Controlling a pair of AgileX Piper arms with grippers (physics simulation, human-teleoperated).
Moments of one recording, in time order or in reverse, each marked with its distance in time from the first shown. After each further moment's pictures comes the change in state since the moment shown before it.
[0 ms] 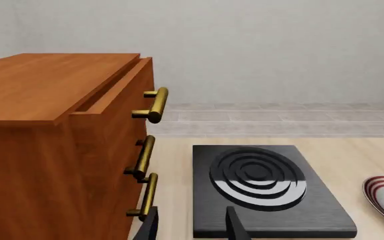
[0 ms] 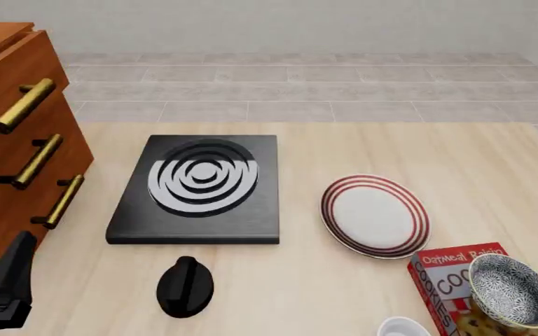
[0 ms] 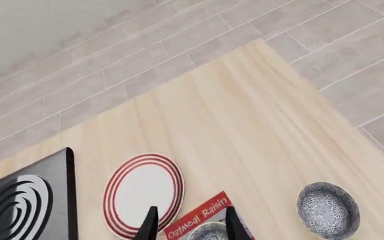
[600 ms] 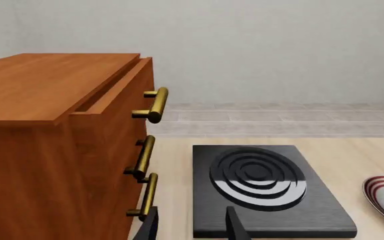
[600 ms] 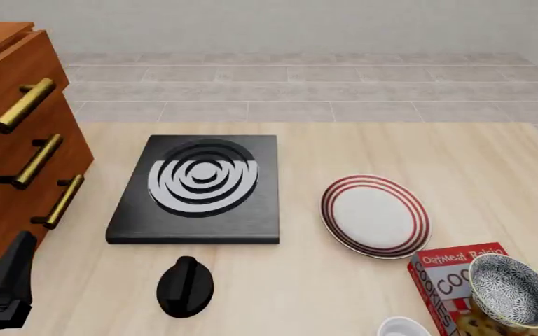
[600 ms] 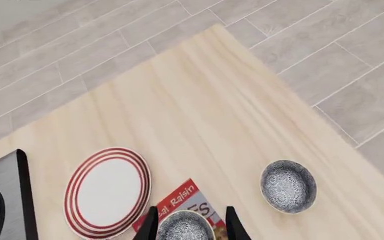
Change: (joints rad) left arm 0.000 0.000 0.000 0.000 0.000; right arm -0.156 -0.018 0.028 0.071 -0.079
